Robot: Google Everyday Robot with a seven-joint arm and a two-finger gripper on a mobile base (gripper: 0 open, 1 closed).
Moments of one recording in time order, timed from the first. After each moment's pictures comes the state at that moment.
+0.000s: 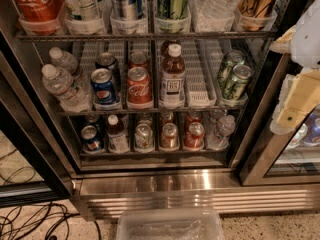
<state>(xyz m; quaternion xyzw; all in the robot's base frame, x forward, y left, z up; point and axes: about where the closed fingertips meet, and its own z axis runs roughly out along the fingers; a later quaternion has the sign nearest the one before) 0.440 -0.214 0.982 -0.60 0.78 -0.04 0.17</state>
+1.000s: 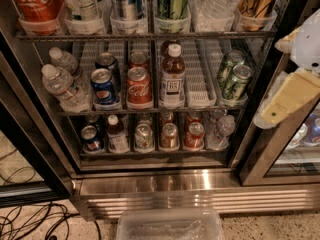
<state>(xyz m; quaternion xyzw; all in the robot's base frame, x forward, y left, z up) 0.450 -0.206 0.982 -0.53 0.81 -0.02 0.24</state>
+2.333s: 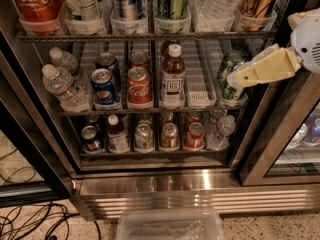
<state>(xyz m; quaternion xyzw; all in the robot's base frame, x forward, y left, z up) 0.498 -0.195 1.023 -0.37 0.80 0.01 0.47</state>
